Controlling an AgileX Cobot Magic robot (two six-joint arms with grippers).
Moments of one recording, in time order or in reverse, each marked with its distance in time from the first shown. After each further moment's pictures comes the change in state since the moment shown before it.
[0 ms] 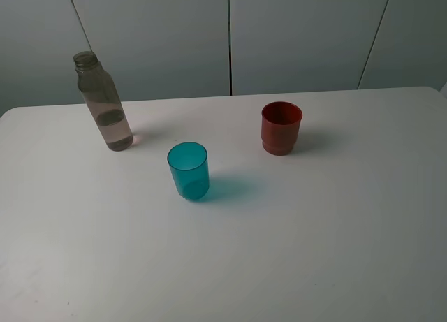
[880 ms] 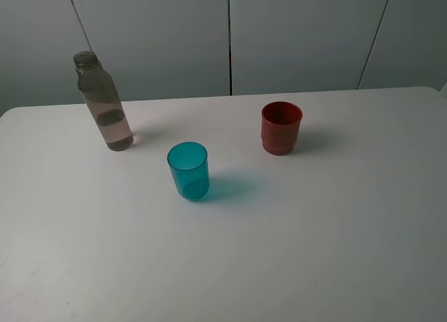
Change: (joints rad) left arm 0.000 0.002 0.000 0.000 0.000 0.000; right arm 0.000 0.000 0.000 0.000 0.000 0.000
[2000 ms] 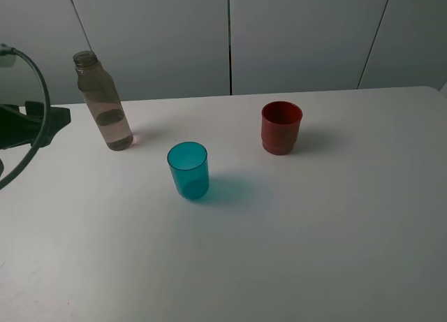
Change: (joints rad) left arm 0.000 1.147 0.118 -0.064 -1.283 0.008; right arm 0.000 0.000 0.000 0.000 0.000 0.002
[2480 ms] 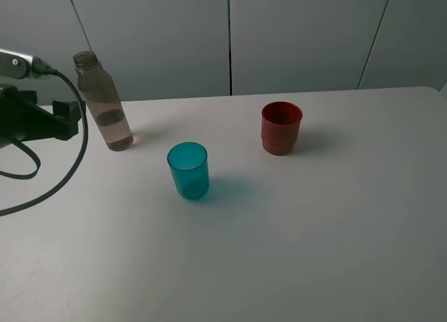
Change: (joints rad) left arm 0.000 0.282 0.002 -0.057 -0.453 0.257; right arm 0.000 0.000 0.000 0.000 0.000 0.000
